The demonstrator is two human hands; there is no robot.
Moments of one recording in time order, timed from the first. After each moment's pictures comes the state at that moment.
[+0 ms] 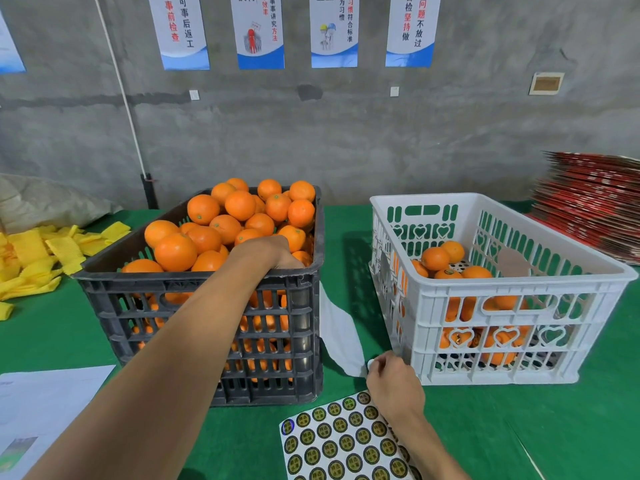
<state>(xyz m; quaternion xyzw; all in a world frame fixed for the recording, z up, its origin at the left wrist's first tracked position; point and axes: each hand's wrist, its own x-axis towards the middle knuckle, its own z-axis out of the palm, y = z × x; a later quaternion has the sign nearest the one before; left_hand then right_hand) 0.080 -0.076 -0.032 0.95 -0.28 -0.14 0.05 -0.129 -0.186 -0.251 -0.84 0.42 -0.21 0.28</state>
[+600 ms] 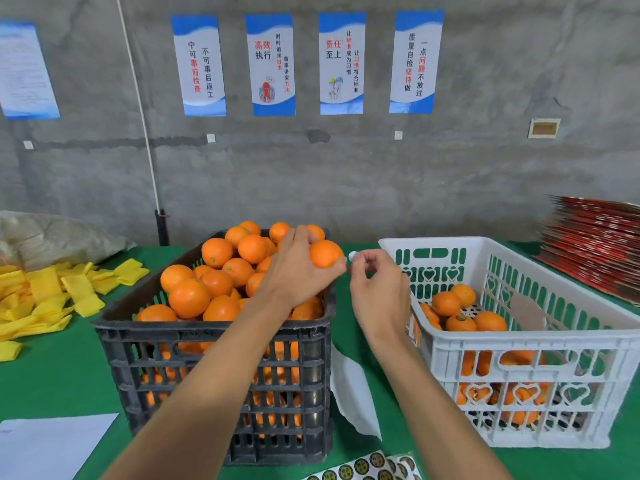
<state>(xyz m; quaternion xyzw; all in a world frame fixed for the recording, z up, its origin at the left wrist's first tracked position) 0.056 -0.080 -0.017 0.80 -0.40 0.18 0.41 -0.060 -0.169 -0.041 -0.74 0.26 -0.52 0.34</state>
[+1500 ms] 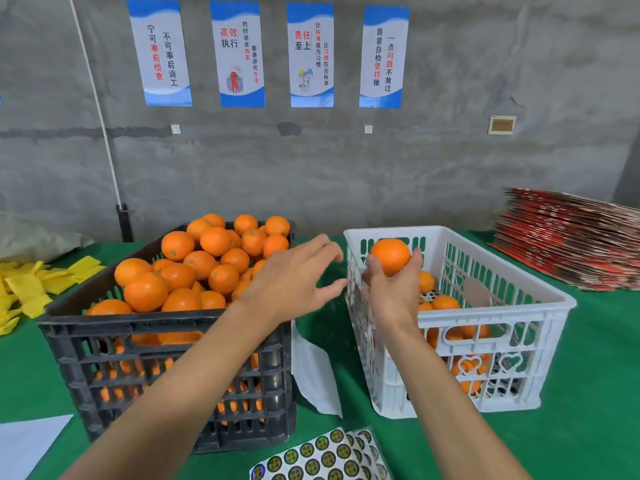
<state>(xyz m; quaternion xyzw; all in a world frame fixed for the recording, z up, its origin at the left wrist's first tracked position) -0.012 -0.086 -0.016 0.71 -0.60 0.32 0.16 -0.114 -0.218 -0.050 -0.61 0.31 -0.48 0.54</state>
